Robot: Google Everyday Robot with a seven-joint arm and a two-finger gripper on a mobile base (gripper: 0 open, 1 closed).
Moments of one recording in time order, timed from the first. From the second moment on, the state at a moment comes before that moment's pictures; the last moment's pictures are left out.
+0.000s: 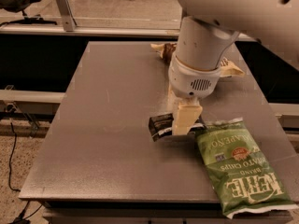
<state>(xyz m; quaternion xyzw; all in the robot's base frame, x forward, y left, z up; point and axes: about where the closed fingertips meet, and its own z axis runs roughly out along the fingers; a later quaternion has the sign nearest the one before) 0.432 -0.066 0.883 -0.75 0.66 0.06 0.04</state>
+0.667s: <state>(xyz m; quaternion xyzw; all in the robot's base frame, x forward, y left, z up) 0.434 -0.079 0.866 -0.74 0.67 0.06 0.01</state>
